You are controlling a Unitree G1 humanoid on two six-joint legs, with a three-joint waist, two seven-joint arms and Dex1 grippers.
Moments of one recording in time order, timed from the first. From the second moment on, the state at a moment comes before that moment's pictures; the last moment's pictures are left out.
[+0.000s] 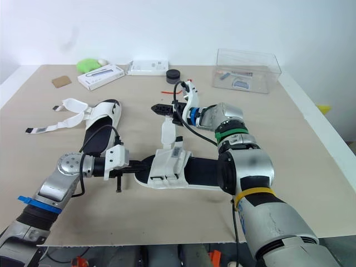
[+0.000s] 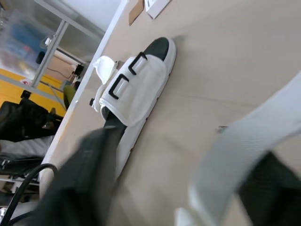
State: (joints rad) left arm -0.40 0.57 -0.22 0.07 -0.18 0.00 -1.14; right arm -1.36 -0.21 -0.20 1.22 0.41 0.77 0.76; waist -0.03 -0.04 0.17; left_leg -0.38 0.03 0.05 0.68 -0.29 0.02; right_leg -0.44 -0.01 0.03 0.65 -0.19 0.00
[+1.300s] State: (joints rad) left arm -0.43 0.55 -0.22 0.11 -0.18 0.00 -1.16; right arm -1.07 -0.59 0.46 0.66 -0.59 -1.41 0.68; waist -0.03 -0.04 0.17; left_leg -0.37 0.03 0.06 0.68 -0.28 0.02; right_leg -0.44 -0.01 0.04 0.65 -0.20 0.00
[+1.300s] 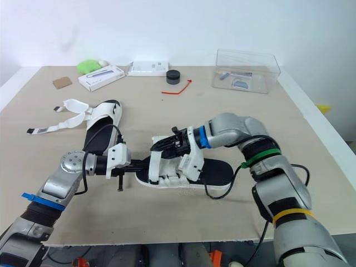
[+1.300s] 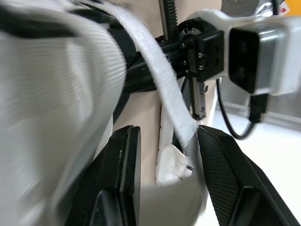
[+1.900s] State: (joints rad) left arm -0.46 0.54 -0.23 0.14 -0.18 0.00 -1.18; right arm -0.64 -1.11 0.48 -0.42 1.02 0.27 0.82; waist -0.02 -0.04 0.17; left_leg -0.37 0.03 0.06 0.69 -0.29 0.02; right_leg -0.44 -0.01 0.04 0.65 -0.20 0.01
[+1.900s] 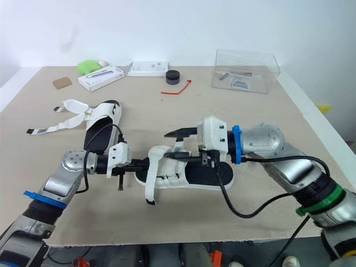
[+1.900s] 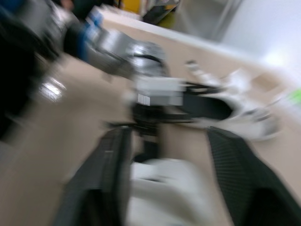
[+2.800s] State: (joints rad) left arm -0.46 0.54 -0.22 0.14 -0.18 0.01 -1.20; right arm -0.67 -0.71 0.40 -0.38 1.26 1.28 0.47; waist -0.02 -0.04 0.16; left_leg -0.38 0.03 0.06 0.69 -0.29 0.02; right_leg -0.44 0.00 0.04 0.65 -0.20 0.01
